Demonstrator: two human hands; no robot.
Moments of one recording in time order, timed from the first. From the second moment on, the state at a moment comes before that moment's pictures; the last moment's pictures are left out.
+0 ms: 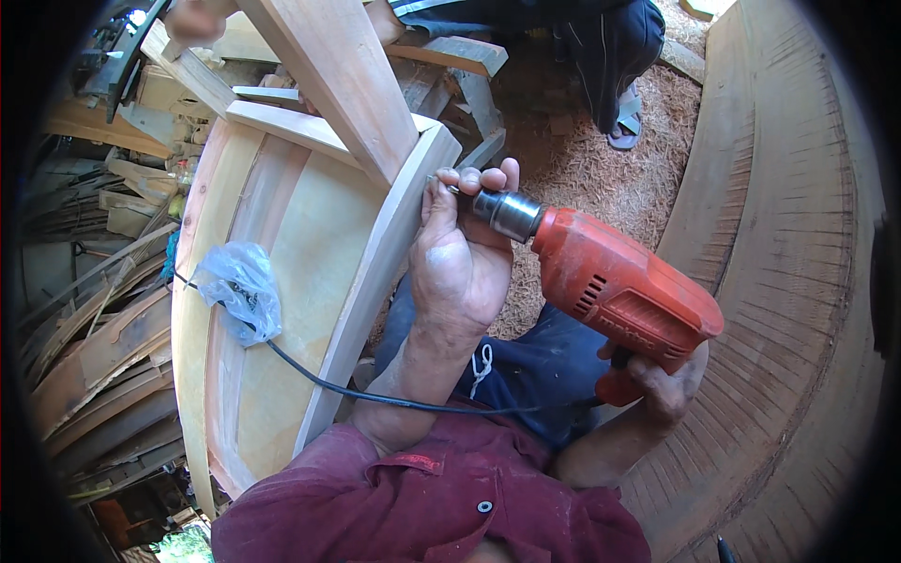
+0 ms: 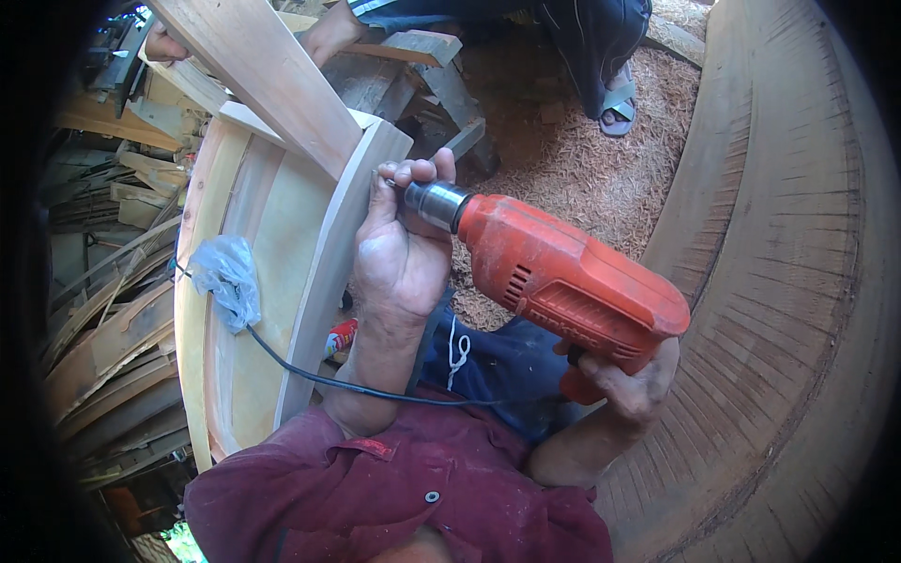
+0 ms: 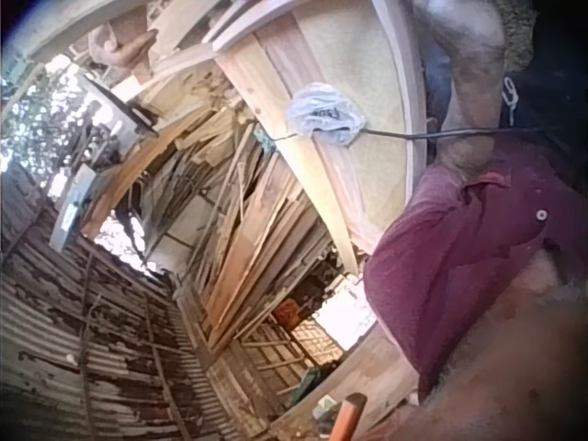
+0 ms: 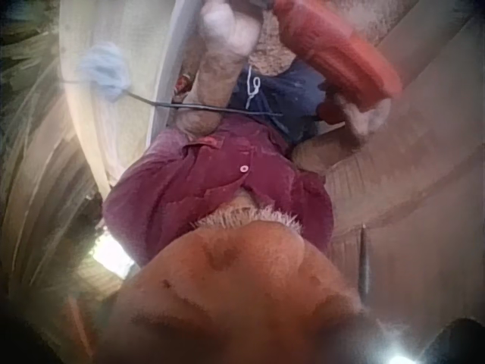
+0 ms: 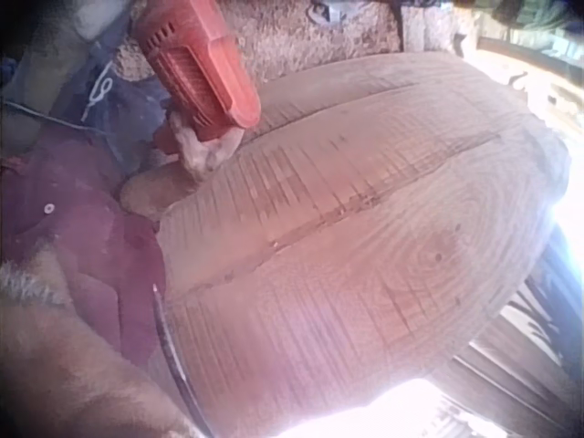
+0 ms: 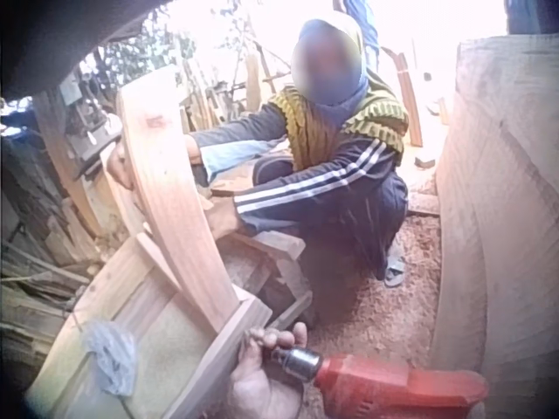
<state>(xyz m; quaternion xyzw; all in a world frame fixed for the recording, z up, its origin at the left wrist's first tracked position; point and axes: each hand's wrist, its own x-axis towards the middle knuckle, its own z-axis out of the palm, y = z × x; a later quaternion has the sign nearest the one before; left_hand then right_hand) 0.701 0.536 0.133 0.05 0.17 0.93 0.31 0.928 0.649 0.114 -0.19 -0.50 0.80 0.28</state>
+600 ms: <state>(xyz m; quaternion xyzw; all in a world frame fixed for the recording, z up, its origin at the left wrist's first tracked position) 0.704 0.539 0.133 0.02 0.21 0.94 0.28 0.932 0.643 0.106 -0.22 -0.48 0.79 0.30</state>
